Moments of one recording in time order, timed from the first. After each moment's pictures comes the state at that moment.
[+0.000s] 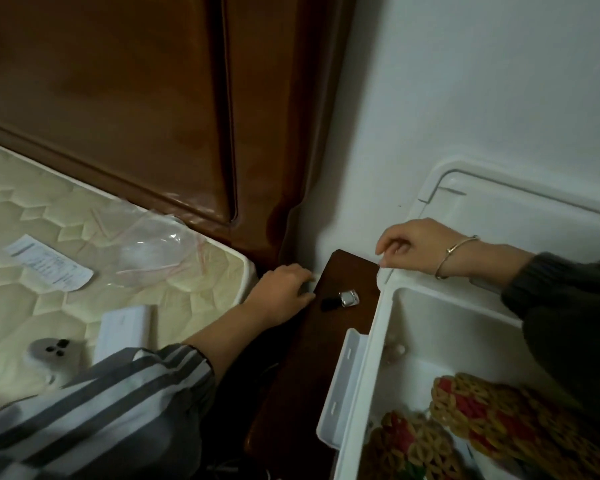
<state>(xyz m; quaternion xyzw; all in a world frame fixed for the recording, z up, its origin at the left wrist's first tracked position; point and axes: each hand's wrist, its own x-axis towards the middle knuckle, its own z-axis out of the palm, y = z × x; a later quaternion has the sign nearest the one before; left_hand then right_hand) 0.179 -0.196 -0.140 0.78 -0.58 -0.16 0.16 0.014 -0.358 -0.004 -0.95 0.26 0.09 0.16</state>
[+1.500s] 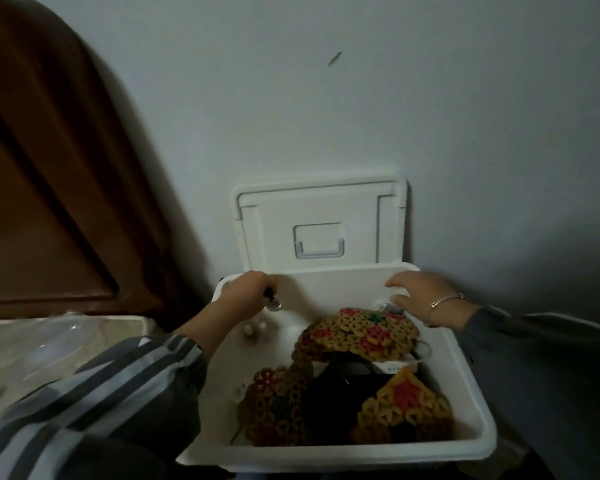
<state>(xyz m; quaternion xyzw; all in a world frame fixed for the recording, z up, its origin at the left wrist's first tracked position) -0.015 -0.266 -0.048 0.75 -0.66 -0.06 0.01 -0.331 -0.348 -0.045 -0.86 0.49 -0.02 0.14</state>
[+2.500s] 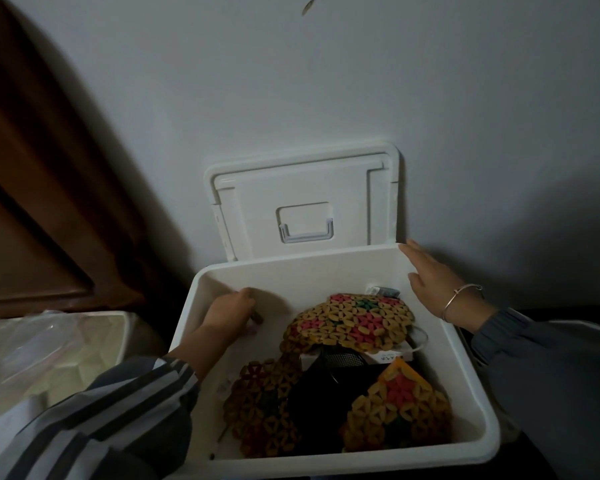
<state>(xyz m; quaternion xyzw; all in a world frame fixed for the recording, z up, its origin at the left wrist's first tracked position) -0.019 -0.260 -0.121 0.82 -0.52 -0.20 0.13 -0.354 -0.356 -0.073 -0.82 0.51 -0.15 0.24</state>
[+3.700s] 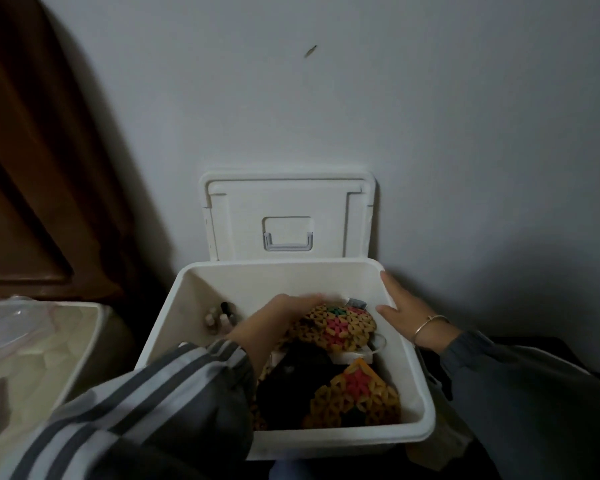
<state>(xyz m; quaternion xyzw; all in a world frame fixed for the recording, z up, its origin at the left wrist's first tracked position) -0.158 -0.283 -0.068 0.78 -0.33 -0.49 0.21 -0.374 -0.327 -0.066 -0.81 0.51 -0.09 0.28</state>
